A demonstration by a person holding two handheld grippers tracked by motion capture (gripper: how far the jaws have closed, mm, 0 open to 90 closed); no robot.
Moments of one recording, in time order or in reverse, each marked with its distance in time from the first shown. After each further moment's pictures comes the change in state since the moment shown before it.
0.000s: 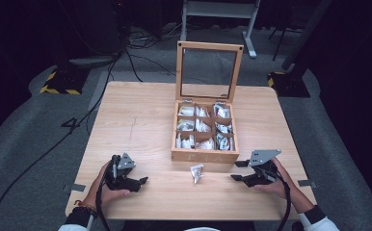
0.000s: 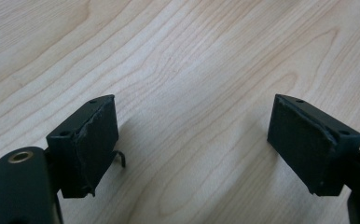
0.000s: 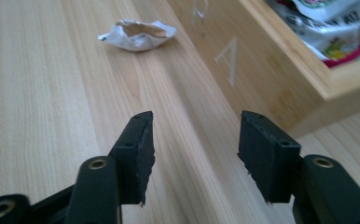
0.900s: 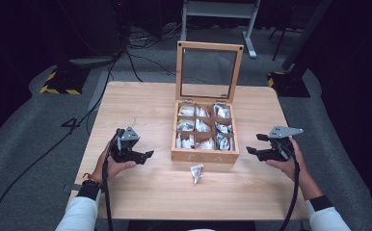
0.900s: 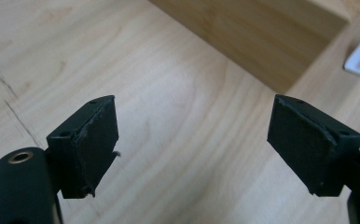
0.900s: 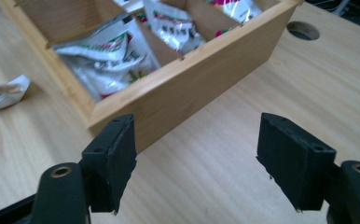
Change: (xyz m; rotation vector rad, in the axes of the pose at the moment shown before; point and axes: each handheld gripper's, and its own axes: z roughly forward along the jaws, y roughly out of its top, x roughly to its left) left arm 0.045 0.071 0.005 -0.110 -0.004 -0.016; right arm -0.070 0.007 -0.034 -0.086 -0.266 0.195
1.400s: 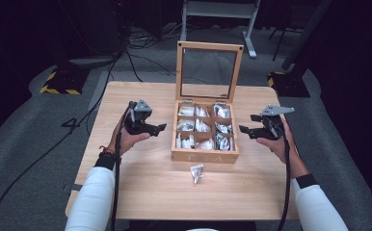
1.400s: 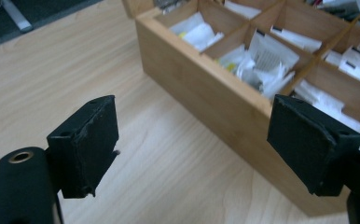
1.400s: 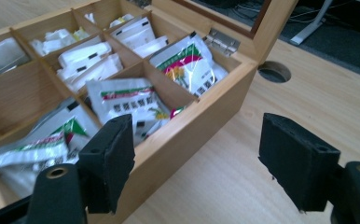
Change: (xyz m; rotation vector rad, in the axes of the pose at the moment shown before) left arm 0.020 0.086 0.027 -0.070 0.004 -0.003; right arm -0.028 0.050 0.032 -0.046 -0.051 0.059
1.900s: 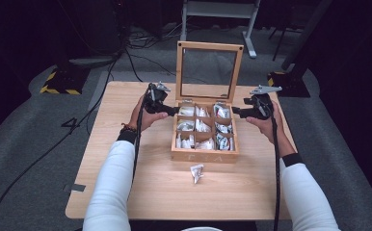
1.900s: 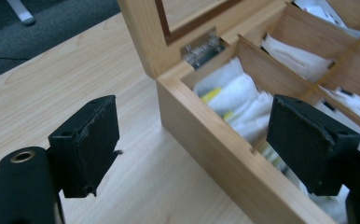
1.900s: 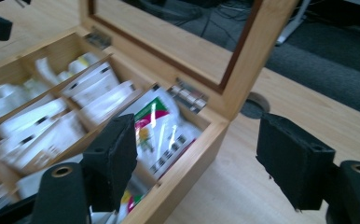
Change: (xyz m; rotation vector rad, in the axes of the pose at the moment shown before) left arm 0.026 0.055 0.069 0.064 0.039 -0.025; right arm -0.023 0.051 0.041 0.014 -0.072 0.048
